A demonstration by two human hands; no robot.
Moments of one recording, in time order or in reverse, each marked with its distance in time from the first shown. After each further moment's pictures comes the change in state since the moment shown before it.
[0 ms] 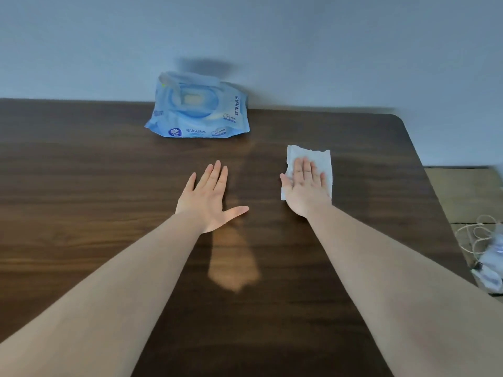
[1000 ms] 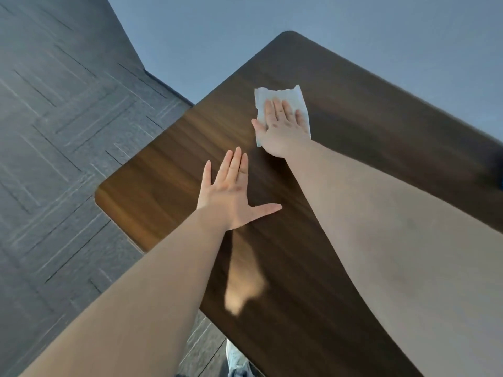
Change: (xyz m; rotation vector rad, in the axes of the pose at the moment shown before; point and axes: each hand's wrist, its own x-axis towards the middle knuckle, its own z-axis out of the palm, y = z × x) left_hand -0.263 -0.396 0.077 -0.267 0.087 -0.716; right_hand -0.080 -0.638 0.136 -0.309 -0.069 -0.900
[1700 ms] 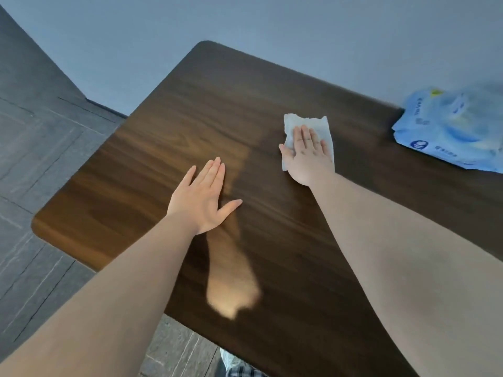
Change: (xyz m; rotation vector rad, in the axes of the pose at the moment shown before) left_hand -0.020 0.061 -0.002 0.231 0.052 0.302; right_hand -0.138 0.159 0.014 0.151 0.058 0.350
